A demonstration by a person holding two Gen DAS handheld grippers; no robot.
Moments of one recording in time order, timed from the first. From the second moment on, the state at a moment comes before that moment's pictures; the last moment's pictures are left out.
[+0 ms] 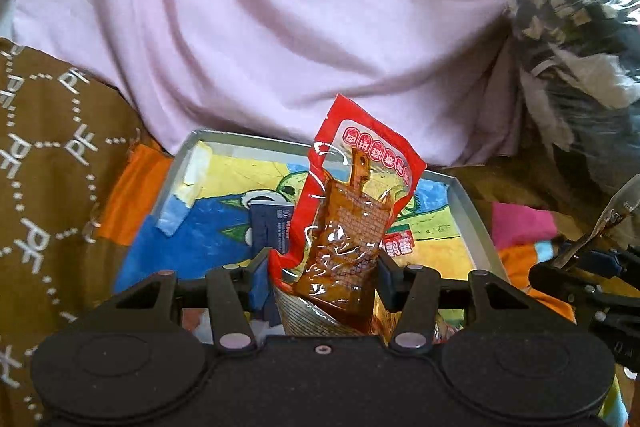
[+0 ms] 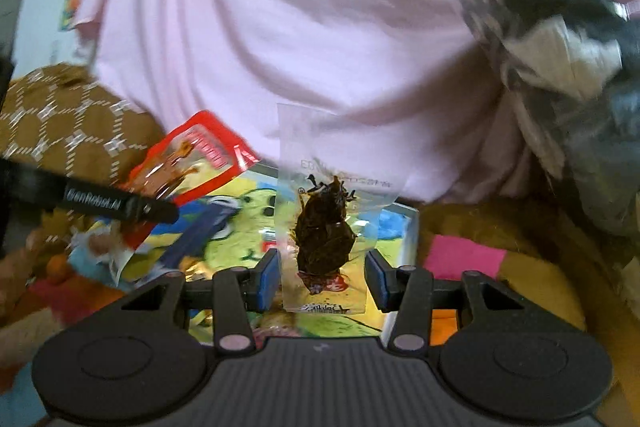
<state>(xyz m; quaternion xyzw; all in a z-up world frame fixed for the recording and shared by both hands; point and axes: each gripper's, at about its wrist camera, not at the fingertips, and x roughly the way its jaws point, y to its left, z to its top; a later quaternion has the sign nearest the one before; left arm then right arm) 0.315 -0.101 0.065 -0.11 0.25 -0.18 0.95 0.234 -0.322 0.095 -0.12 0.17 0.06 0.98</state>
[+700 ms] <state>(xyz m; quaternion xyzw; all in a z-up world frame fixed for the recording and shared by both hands) 0.354 -0.135 0.025 -0.09 0.30 -0.17 0.93 0.298 -0.359 0.057 -0.02 0.25 0.02 0.97</state>
